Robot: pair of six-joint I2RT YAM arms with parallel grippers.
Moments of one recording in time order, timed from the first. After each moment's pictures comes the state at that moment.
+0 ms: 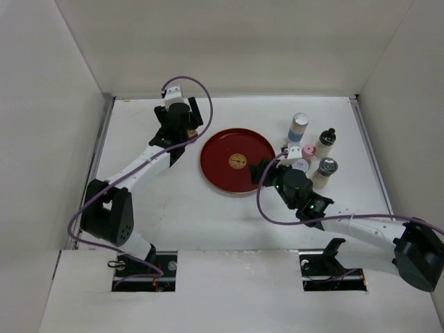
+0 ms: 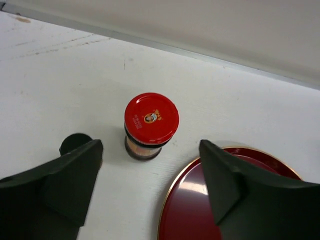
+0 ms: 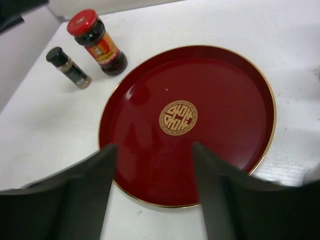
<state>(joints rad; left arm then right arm) -0.41 1.52 1.09 0.13 -0.50 -0.36 0.83 1.09 0.51 0.44 0.46 0.43</state>
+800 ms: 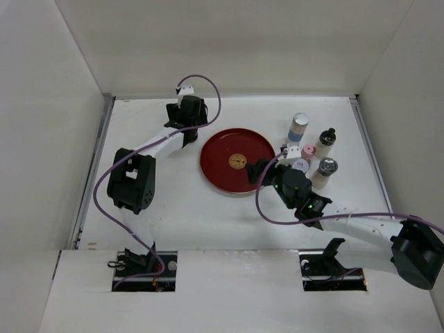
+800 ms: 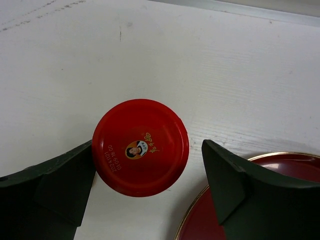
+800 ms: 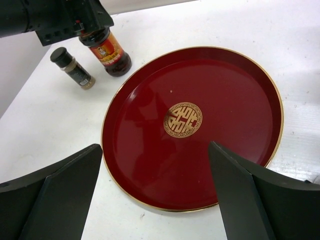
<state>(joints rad) -0.37 1.91 1.40 -0.03 -0.46 -0.31 0.84 1.12 0.51 0.48 0.45 0.42</state>
